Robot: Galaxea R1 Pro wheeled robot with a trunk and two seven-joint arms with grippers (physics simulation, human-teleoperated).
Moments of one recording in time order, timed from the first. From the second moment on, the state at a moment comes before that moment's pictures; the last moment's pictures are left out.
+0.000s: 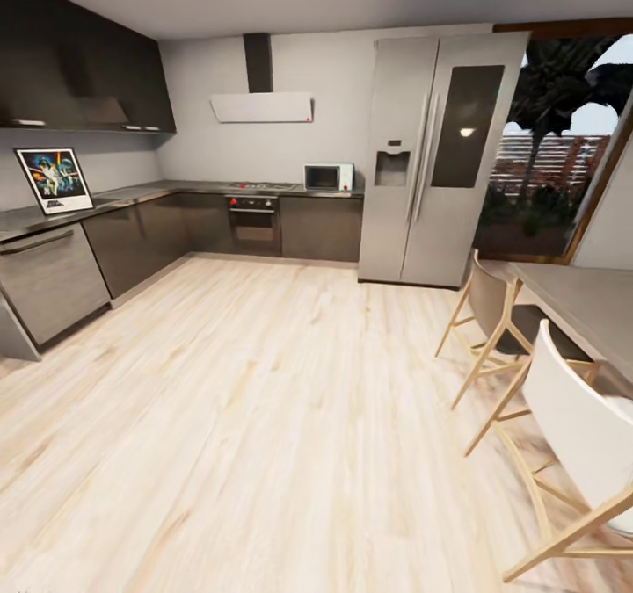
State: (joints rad) left arm 0.04 -0.01 0.09 -0.71 0.00 0.00 -0.01; right arm -0.07 -0.08 0.00 -0.50 0.01 -0.06 -0.04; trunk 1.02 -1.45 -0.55
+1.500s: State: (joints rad) left arm 0.04 -0.01 0.14 -0.71 0.00 0.00 -0.01; right arm -0.07 -0.08 0.01 -0.42 0.01 -0.06 -0.08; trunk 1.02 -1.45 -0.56
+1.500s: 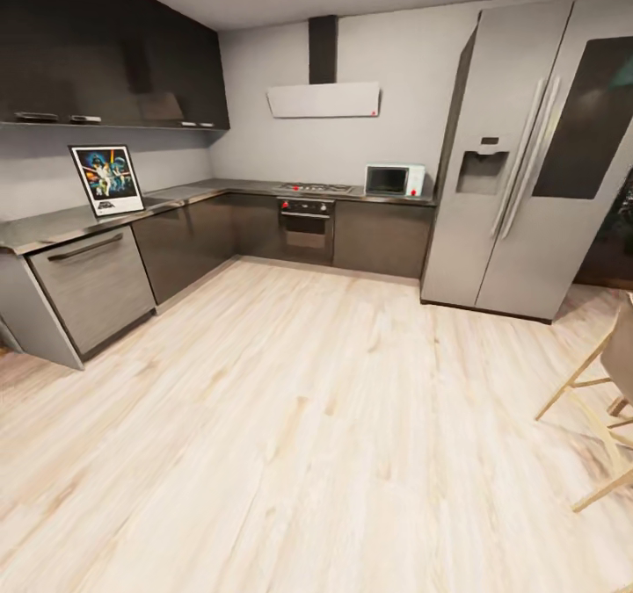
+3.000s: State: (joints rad) left arm 0.04 -0.01 0.14 -0.71 0.00 0.00 -0.01; right arm -0.07 -0.08 0.01 -0.42 0.01 -0.06 -0.08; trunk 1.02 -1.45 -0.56
